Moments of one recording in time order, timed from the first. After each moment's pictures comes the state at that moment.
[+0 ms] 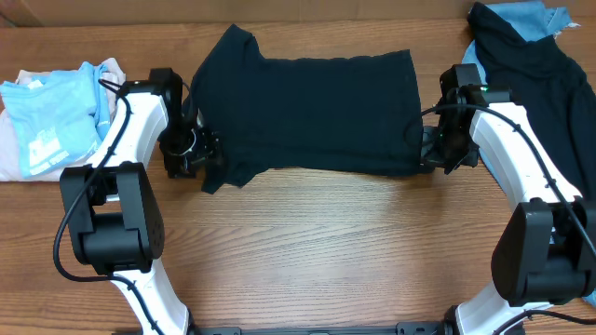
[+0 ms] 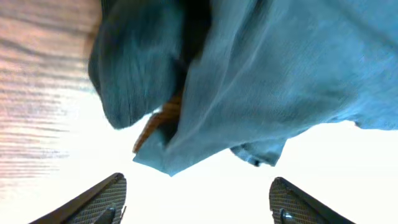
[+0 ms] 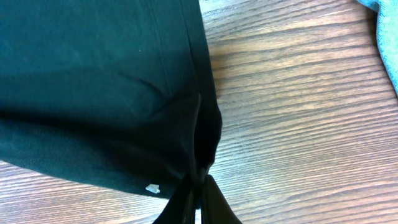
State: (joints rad) left arm 0.04 2.04 1.52 -1.18 0.26 -0.21; right arm 0.03 1.81 1.41 -1.13 0.02 0.22
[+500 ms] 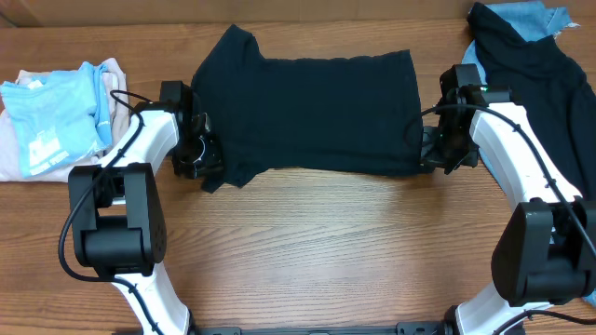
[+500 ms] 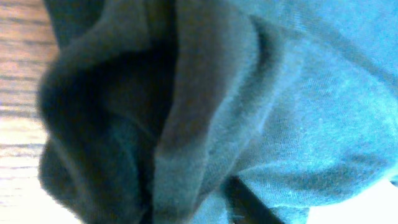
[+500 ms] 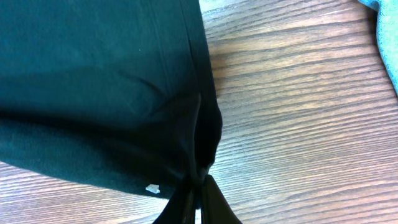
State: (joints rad) left arm 0.01 2.02 1.34 -0.86 0.23 -0.22; right arm 0.03 1.81 1.41 -1.13 0.02 0.22
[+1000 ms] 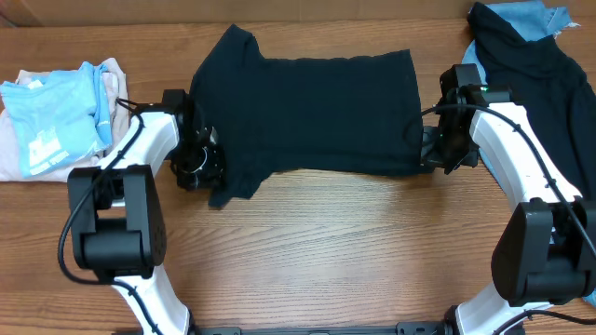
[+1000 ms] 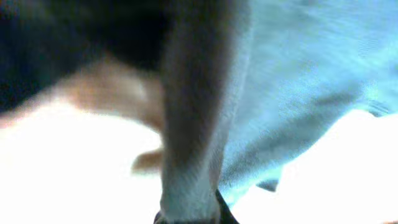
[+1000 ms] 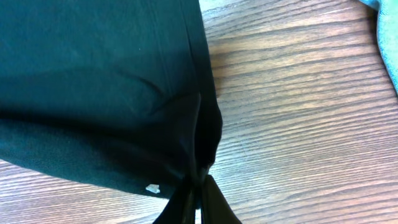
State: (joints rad) left arm 0.01 1.98 1.33 -1.06 0.33 -0.15; right arm 0.03 1.81 1.41 -1.14 0.02 0.22
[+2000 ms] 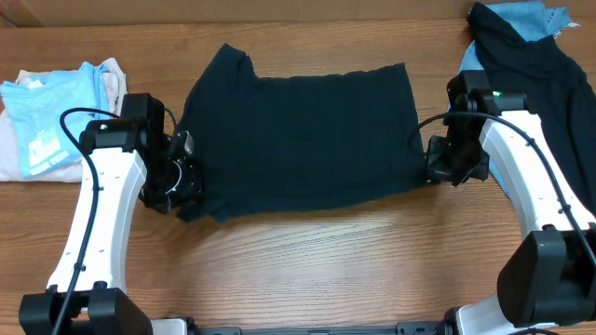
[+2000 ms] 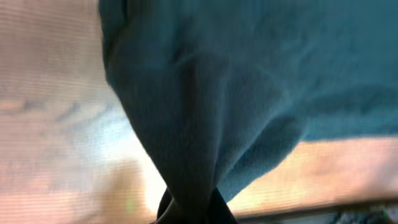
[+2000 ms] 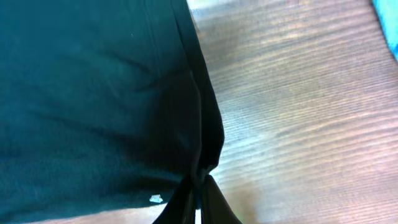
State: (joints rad) left arm 0.05 1.53 1.27 -1.29 0.25 -0.15; right arm 0.03 1.71 1.40 -1.28 0.01 0.27
